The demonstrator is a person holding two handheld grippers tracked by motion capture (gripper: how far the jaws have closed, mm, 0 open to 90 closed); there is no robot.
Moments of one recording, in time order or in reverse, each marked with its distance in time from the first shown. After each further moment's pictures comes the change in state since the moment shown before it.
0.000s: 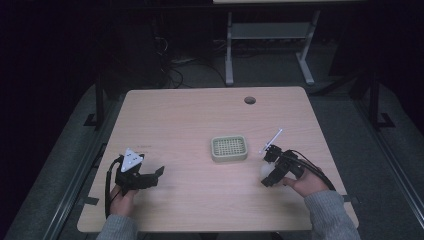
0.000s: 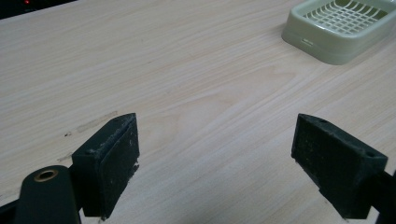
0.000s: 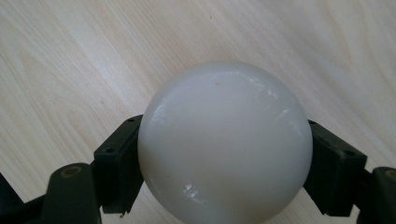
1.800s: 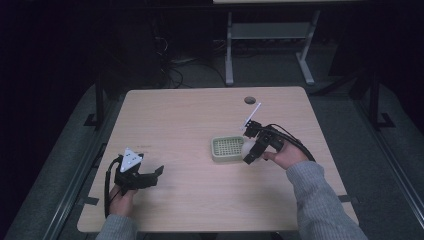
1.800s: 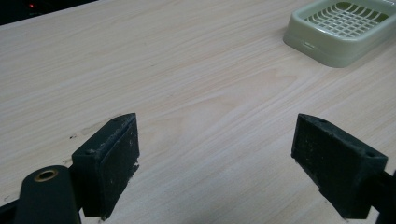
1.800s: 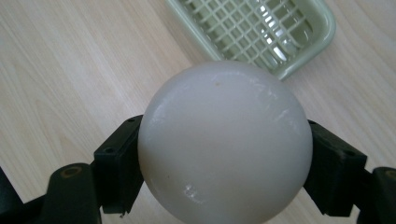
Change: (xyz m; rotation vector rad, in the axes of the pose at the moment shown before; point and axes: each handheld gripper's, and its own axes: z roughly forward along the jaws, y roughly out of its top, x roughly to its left) left arm 0.001 0.001 -0.002 -0.010 0.010 0.002; right arm -0.007 0.082 -0.022 -0.019 0.027 -0.078
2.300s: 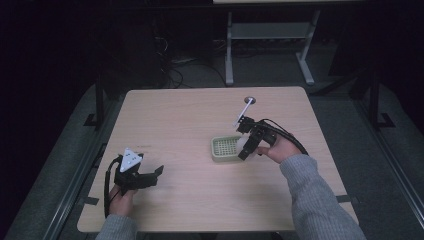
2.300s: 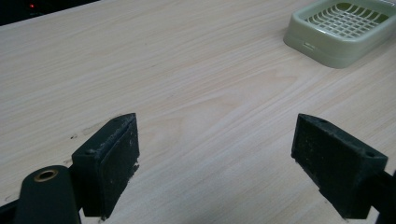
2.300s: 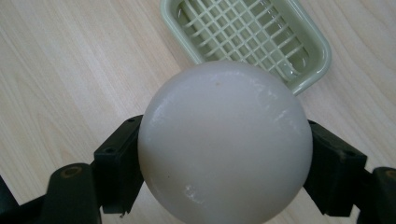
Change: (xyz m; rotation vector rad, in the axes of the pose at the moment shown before) left arm 0.000 0.000 0.000 -0.001 0.001 0.001; right arm 0.000 0.022 0.001 0.028 0.003 -0.021
